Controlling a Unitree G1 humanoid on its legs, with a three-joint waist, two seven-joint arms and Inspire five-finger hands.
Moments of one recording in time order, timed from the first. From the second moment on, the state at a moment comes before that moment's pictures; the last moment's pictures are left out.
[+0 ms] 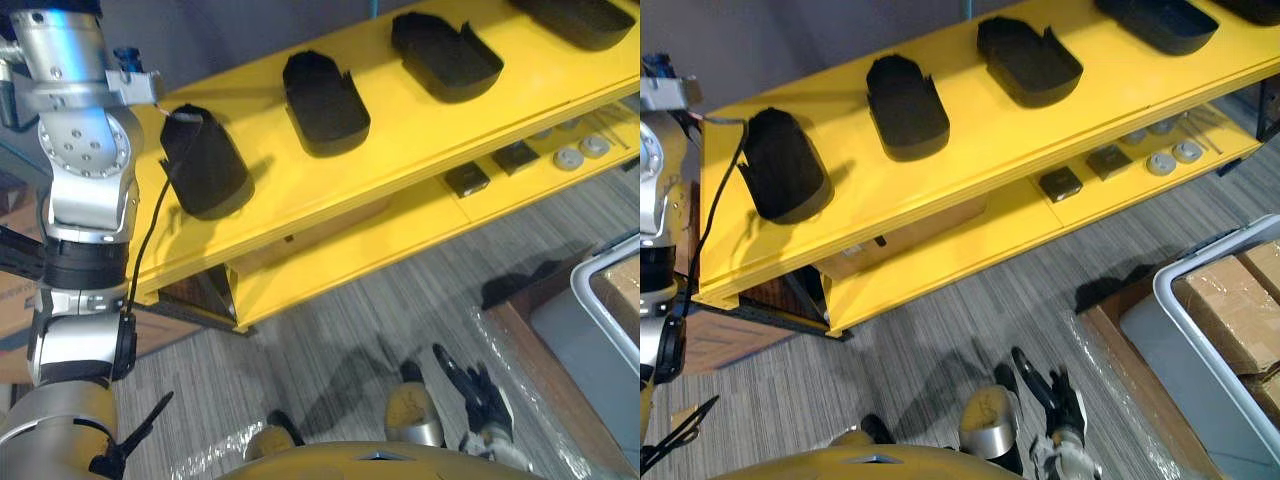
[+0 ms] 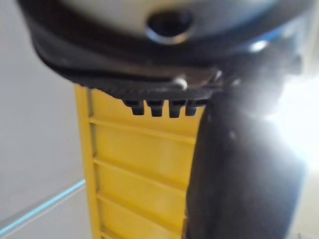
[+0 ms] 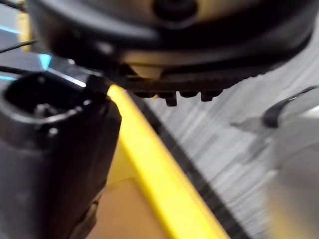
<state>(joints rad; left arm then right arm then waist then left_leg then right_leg) -0.75 0.67 0.02 -0.08 -0.19 -0.41 0.33 0.30 -0.08 -0.17 0.48 0.20 -0.27 -0.04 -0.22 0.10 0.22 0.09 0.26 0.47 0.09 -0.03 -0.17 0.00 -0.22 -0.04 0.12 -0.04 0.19</state>
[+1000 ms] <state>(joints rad) 0.32 0.09 -0.02 -0.31 0.05 -0.69 0.24 -0.03 -0.25 0.06 0.00 0.28 -0.28 0.02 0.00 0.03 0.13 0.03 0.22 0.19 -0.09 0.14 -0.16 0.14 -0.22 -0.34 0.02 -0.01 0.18</state>
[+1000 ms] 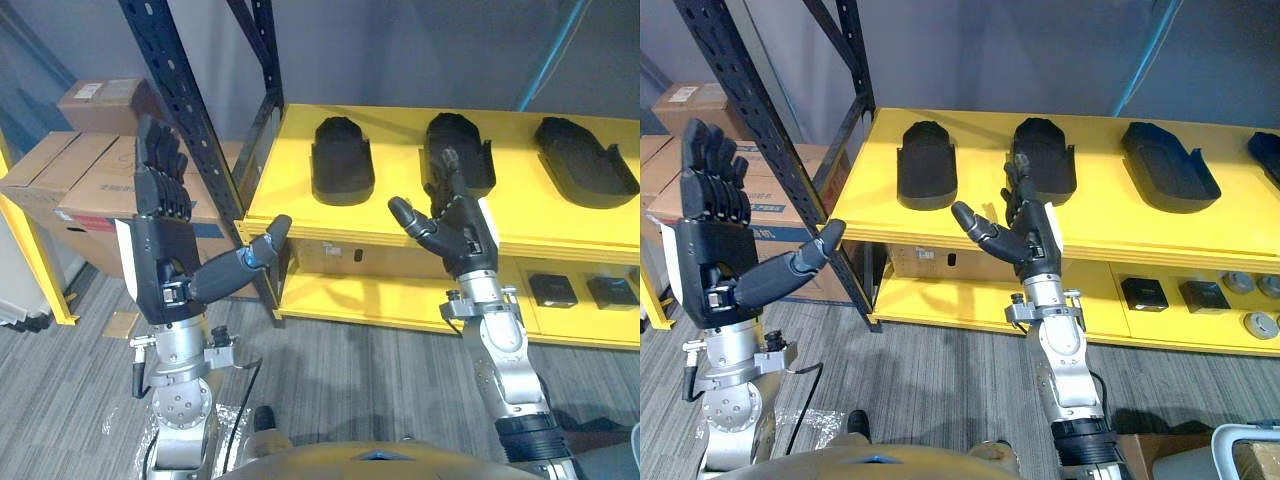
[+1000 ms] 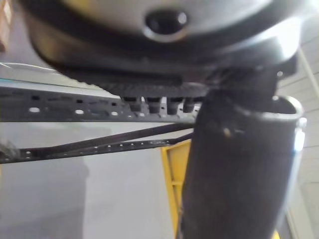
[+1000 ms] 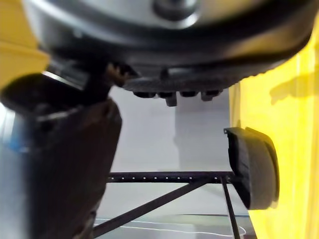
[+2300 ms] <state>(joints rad) 0.32 0.09 -0.03 -0.24 0.00 -0.60 0.22 -0.38 -0.23 0.13 0.61 0.34 -0.30 -0.06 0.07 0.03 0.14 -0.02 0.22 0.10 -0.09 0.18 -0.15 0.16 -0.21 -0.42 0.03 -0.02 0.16</state>
